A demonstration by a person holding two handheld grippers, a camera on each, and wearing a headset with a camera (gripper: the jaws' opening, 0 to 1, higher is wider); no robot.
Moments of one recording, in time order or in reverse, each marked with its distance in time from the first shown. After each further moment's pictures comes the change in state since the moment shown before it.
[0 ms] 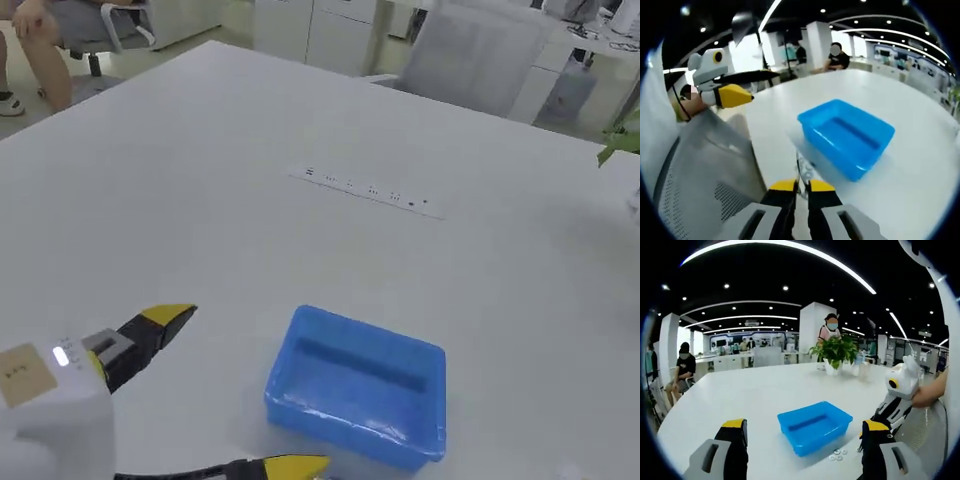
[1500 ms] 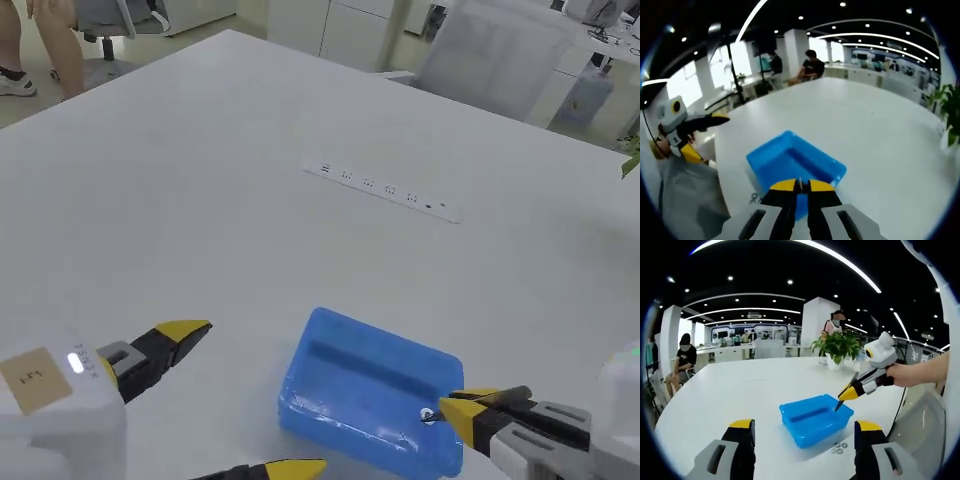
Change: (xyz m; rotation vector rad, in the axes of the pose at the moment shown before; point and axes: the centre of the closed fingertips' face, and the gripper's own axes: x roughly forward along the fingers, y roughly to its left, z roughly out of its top) left arm -0.002 0.013 -0.020 -0.048 0.061 0.002; right arm -0.002 -0.096 0.069 0.069 -0.057 -0.189
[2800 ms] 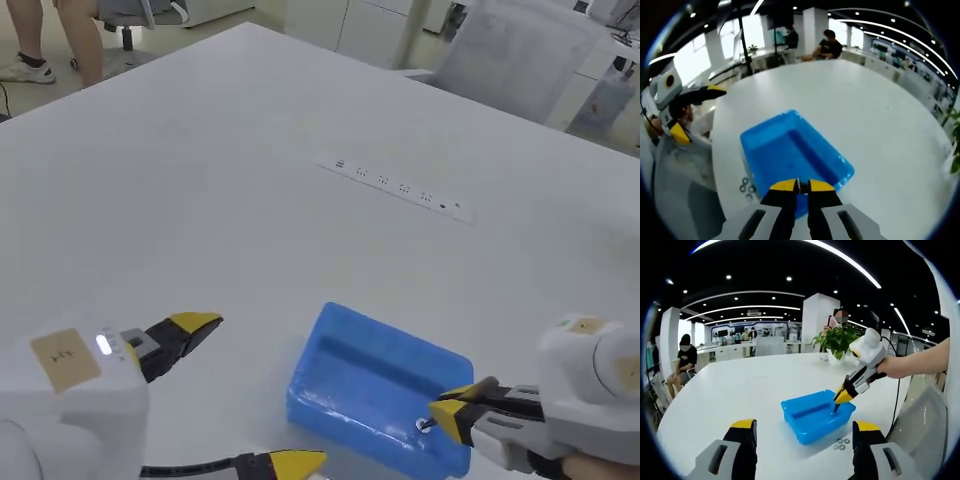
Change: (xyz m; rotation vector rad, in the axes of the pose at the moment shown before) left arm -0.001 -0.002 0.000 0.019 0.033 0.011; right arm 0.020 0.001 -0.014 -0.157 0.205 0.053
